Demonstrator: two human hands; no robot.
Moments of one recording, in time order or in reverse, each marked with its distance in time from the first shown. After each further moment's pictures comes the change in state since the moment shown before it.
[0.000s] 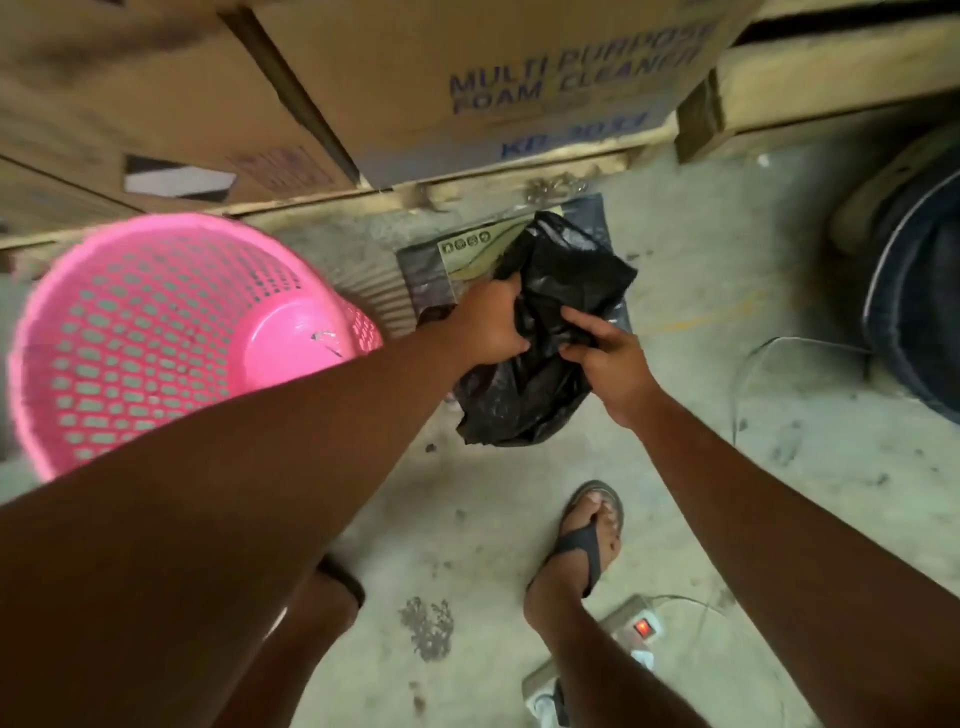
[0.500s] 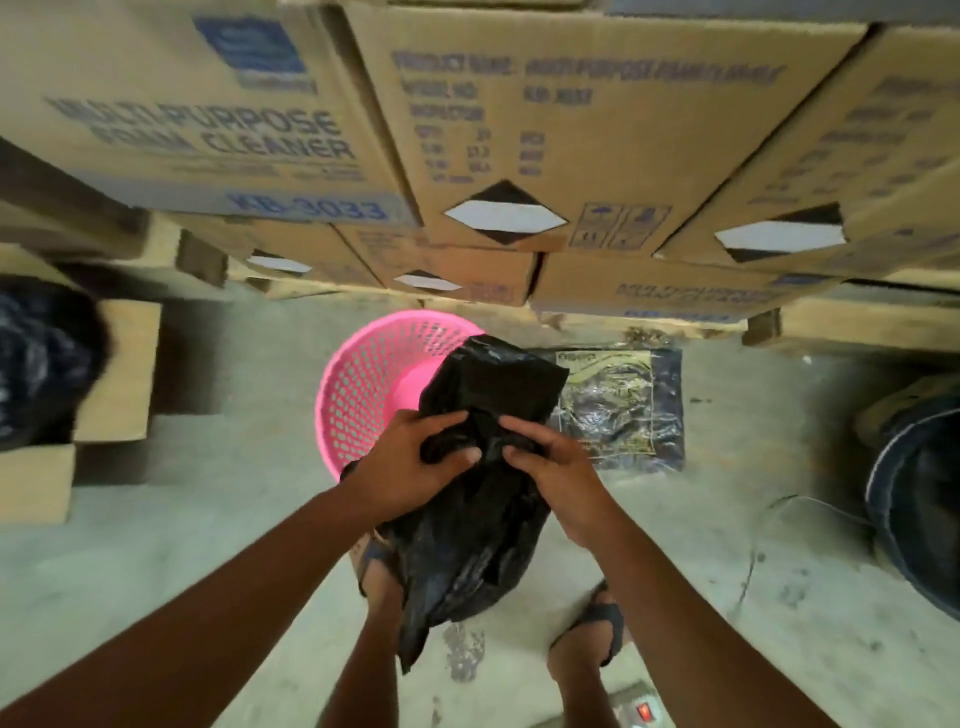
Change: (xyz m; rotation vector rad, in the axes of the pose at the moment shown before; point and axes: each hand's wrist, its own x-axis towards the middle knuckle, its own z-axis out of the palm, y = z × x) left_hand -0.305 -0.077 -0.147 -0.302 0.356 -0.134; right_hand -0.212 -0.155 0.174 -0.086 -0.412 0.066
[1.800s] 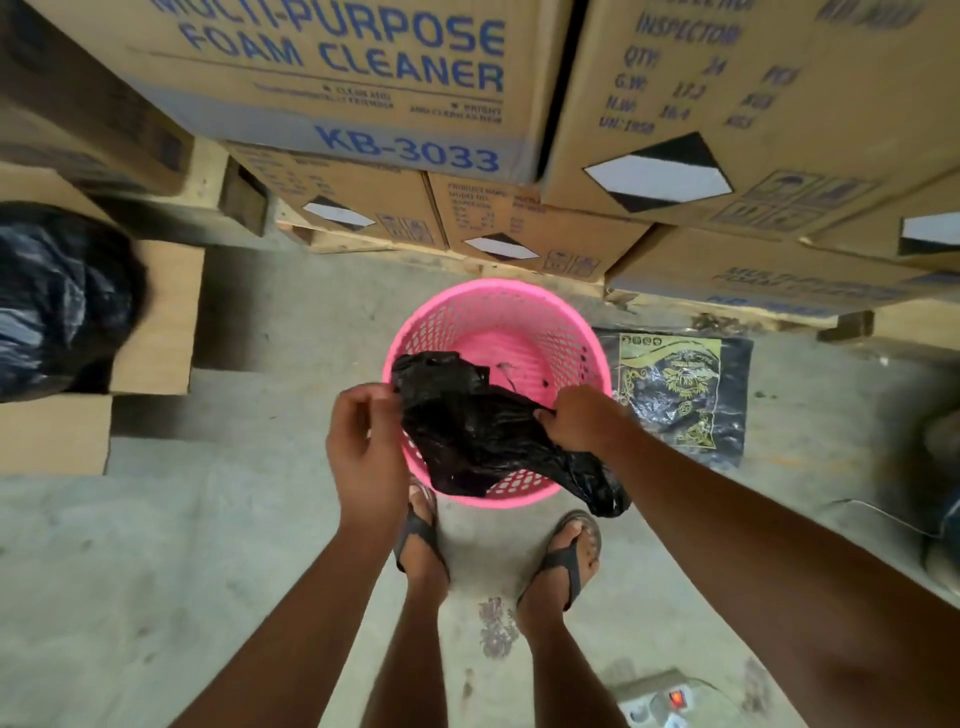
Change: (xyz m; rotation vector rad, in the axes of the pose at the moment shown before) left_hand -0.044 -0.074 -0.043 -0.770 0.866 -0.314; right_hand 0.138 0.027 0.063 -1.521 -0.068 0.055
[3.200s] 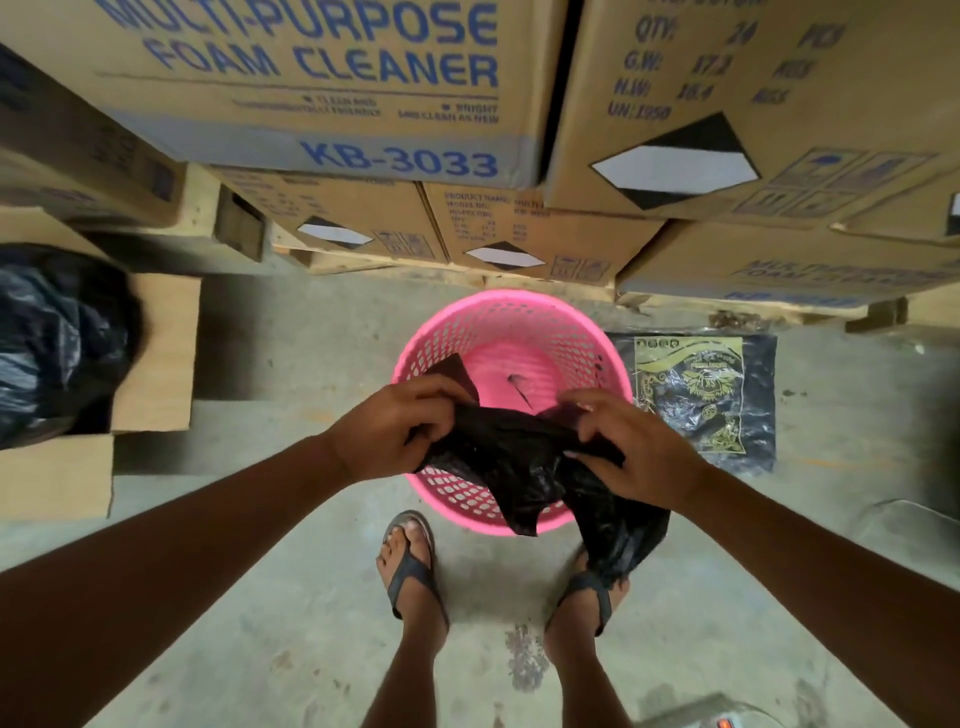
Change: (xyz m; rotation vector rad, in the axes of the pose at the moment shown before) left_hand 0.114 -0.014 0.009 0.660 -1.142 0.906; right_hand -0.037 0.045 0.005 0.267 0.567 -0.858
